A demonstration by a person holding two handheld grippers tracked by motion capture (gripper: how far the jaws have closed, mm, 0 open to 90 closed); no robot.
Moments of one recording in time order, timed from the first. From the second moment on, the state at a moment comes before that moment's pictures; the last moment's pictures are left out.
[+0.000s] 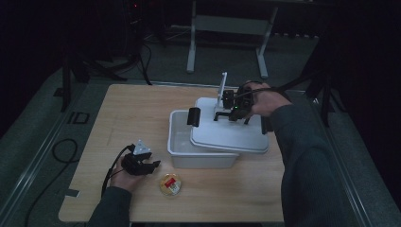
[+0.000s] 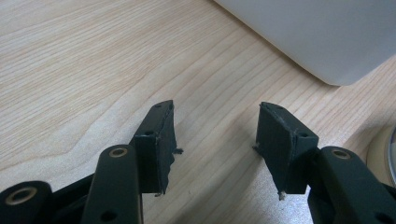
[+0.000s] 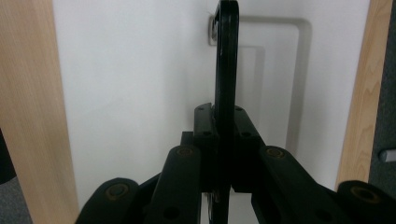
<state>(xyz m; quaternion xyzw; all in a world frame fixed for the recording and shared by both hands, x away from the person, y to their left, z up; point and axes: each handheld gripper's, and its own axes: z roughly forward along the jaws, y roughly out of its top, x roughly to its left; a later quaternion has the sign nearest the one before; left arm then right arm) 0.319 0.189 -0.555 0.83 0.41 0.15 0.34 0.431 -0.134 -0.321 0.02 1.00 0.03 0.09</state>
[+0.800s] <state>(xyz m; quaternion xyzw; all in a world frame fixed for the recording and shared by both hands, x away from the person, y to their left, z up) 0.319 0.189 -0.555 0.83 0.41 0.15 0.34 0.431 -0.173 -0.311 0.06 0.99 0.05 0.11</state>
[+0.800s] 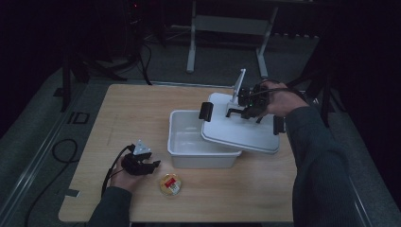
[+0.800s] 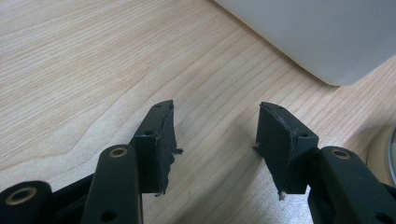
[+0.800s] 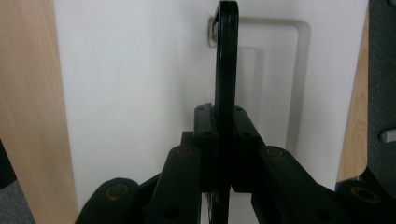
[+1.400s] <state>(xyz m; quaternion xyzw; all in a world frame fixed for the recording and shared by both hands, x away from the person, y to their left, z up) 0.319 0.189 -0.555 0.83 0.42 0.15 0.34 0.431 -0.207 -0.308 0.10 0.99 0.04 0.12</state>
